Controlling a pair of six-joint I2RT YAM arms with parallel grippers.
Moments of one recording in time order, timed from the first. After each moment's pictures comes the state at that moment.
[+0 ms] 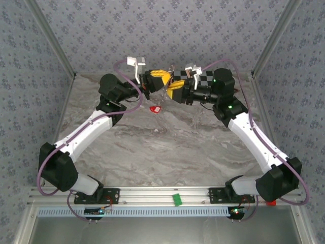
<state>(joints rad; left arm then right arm) -0.56 1.45 1.24 0.65 0.77 -0.54 0.43 1.31 1.26 -0.01 -0.86 0.30</state>
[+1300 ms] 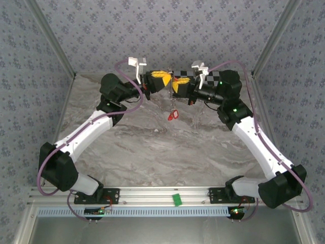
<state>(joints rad) -0.56 1.45 1.24 0.62 0.77 -0.55 0.42 1.25 1.24 0.02 -0.76 0.23</state>
